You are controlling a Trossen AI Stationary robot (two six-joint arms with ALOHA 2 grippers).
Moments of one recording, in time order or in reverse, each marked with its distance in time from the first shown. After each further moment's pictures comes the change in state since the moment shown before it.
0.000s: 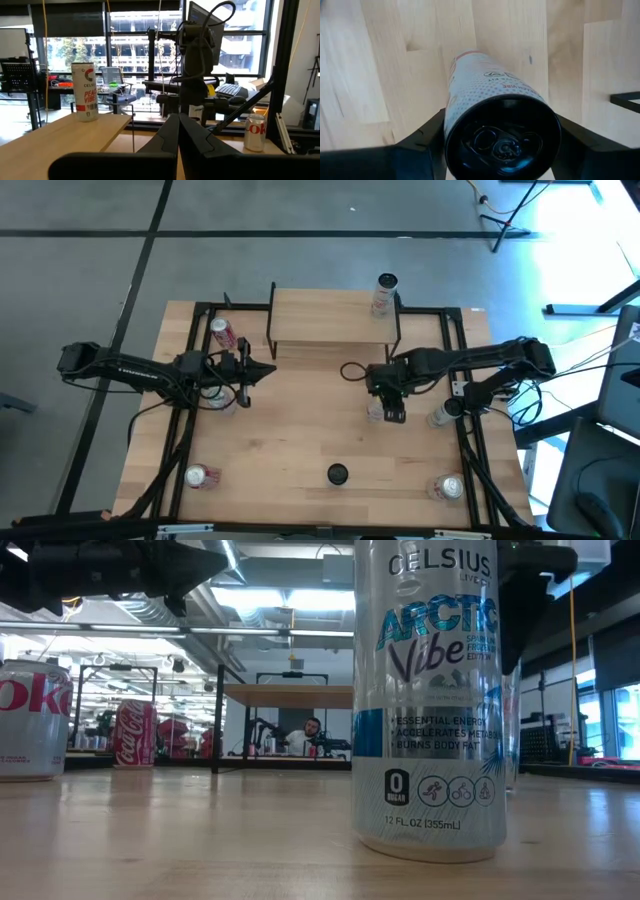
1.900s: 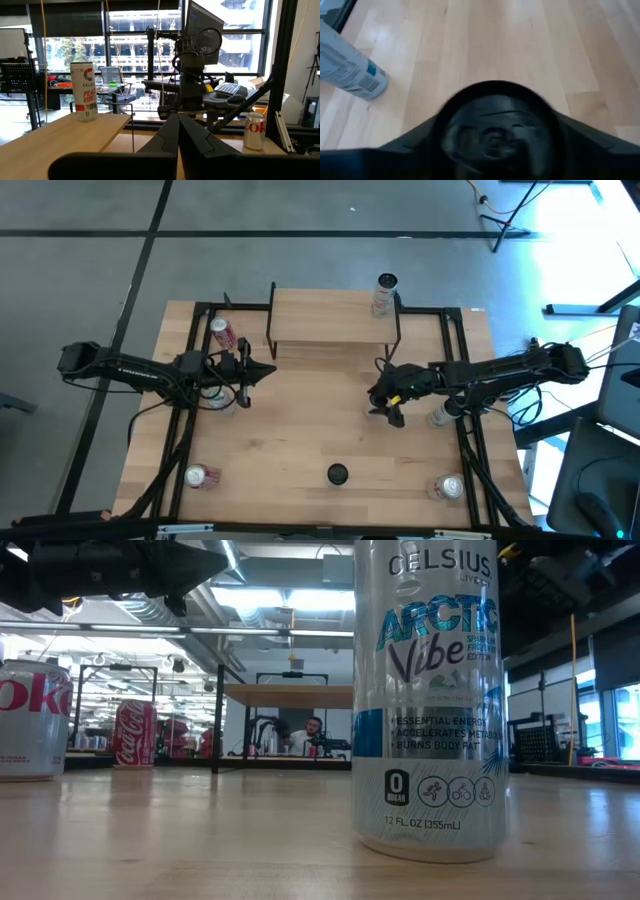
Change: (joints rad) left arm 0.000 0.000 0.000 0.000 0.004 0.008; right arm -0.002 -0.350 -0.590 0.924 -0.067 -0.037
